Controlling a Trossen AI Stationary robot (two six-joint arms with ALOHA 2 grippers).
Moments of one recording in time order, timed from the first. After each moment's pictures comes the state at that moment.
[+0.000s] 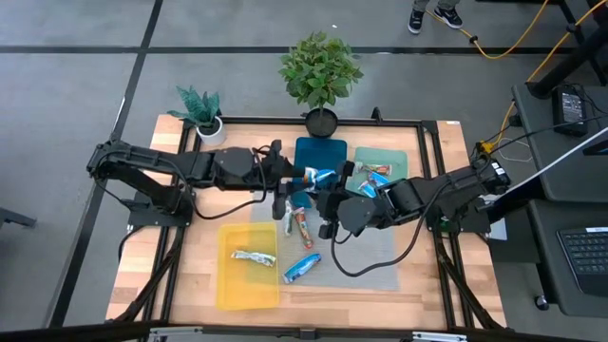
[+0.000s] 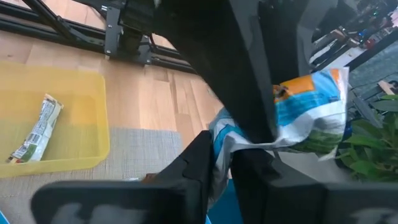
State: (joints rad) left arm -0.13 1.34 1.28 -0.13 -0.25 -0.08; right arm 0.37 1.67 1.73 -0.67 0.76 -0.08
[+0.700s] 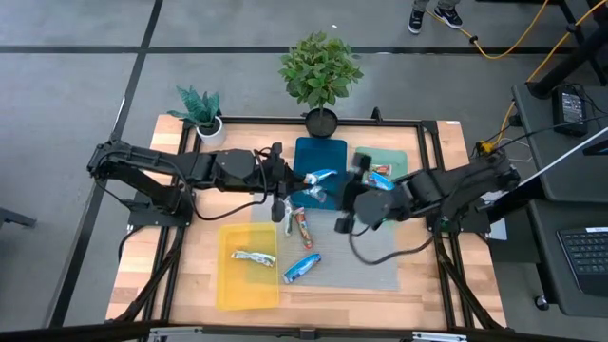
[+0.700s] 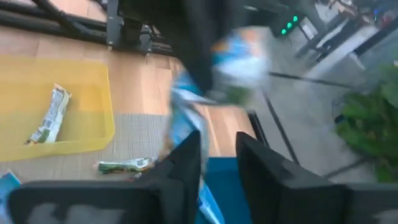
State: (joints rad) left arm -0.14 1.34 1.28 -0.15 -0.24 -0.09; right arm 0.37 1.58 1.73 -0.84 0.74 0.06
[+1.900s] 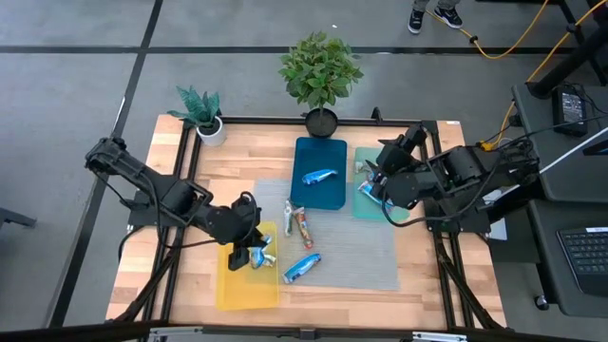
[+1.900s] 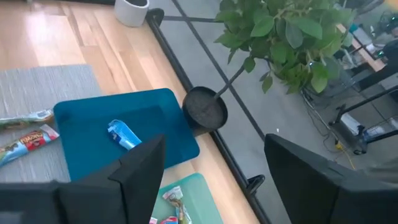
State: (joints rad) left arm -0.50 1.29 1.28 -0.75 -0.22 -0.71; right arm 0.33 1.40 1.73 -1.37 0.93 0.40
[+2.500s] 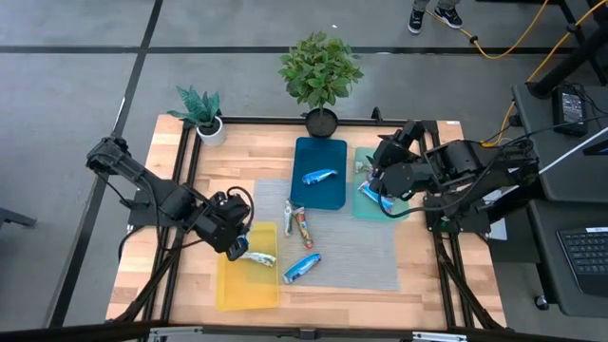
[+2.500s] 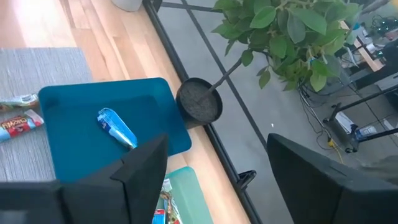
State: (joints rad) left arm -0.54 1.30 1.26 -1.10 -0.35 -1.06; right arm 0.26 1.40 1.73 -1.37 0.90 0.31
